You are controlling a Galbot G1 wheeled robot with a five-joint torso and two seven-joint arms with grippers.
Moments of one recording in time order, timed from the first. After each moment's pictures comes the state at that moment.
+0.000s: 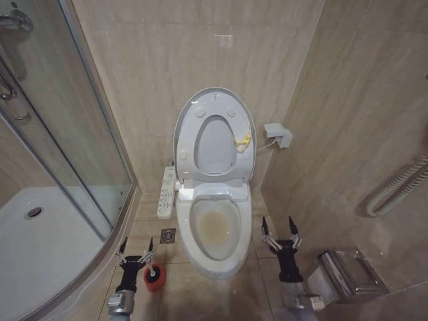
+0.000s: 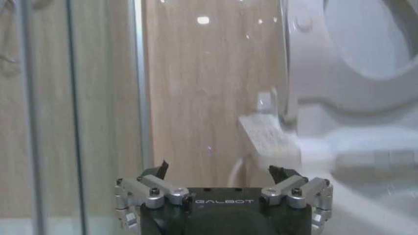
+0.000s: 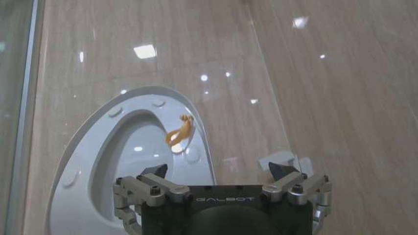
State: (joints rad) left arm 1.37 -1.23 -0.38 -1.49 -0.22 -0.59 -0.18; right arm -1.43 1.44 0.55 1.69 0.40 0.76 -0.19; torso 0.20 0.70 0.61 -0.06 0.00
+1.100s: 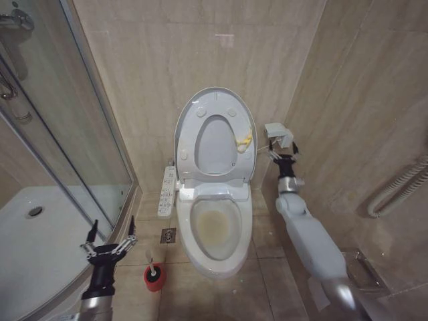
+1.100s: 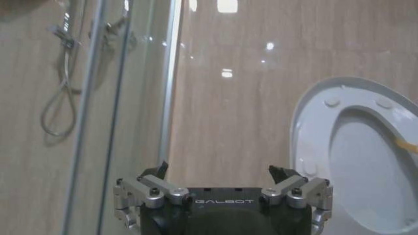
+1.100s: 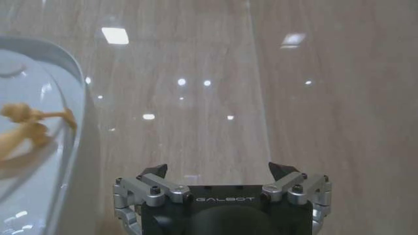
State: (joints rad) left arm 1.72 -1.27 -0.58 -2.16 -0.27 -0.45 -0.22; right arm -0.48 1.24 0.33 1.04 0.38 0.55 0.09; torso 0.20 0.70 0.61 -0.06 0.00
